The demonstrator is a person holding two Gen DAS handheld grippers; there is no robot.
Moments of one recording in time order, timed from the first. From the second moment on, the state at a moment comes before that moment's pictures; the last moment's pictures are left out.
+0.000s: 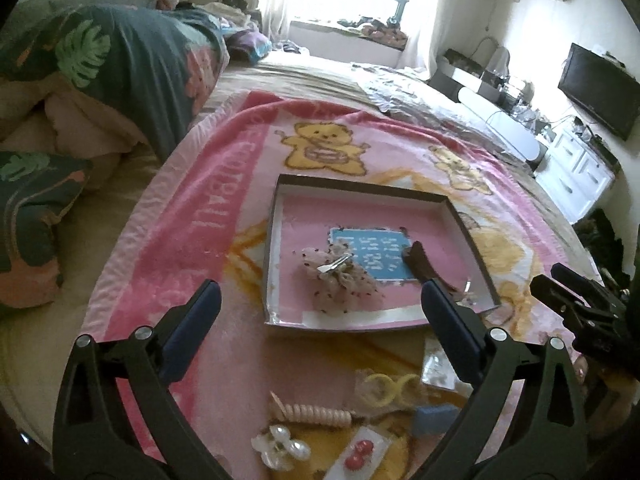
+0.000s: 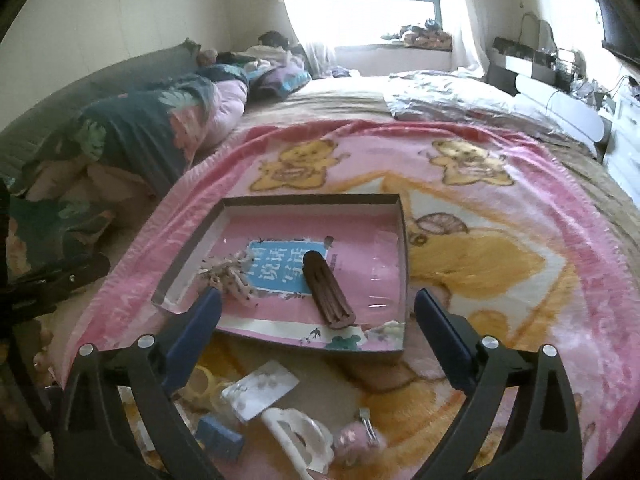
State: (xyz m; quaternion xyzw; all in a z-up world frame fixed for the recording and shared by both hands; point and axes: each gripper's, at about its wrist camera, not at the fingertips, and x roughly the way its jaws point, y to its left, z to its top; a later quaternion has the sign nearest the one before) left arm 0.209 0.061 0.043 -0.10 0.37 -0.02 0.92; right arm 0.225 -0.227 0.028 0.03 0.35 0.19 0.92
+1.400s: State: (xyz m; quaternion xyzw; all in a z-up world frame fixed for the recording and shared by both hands) left arm 0.088 0.036 0.035 -0.06 0.38 -0.05 0.92; right arm 0.082 -0.252 0.046 -0.01 0.31 0.22 0.92
